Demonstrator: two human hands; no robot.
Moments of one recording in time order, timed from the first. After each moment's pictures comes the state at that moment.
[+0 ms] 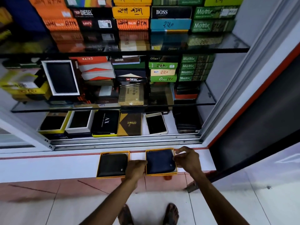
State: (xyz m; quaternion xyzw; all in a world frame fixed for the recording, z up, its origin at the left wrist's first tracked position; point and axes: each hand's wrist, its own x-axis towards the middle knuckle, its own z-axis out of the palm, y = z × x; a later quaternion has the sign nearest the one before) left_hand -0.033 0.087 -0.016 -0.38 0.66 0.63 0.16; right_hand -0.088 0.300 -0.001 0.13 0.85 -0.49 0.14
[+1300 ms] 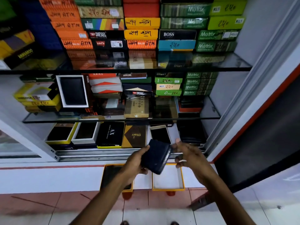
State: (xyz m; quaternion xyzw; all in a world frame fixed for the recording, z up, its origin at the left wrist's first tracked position) left_hand -0.066 0.065 0.077 -0.23 0.61 0.74 0.19; right_hand -0.085 0.266 0.127 0.03 0.70 -0.68 0.20
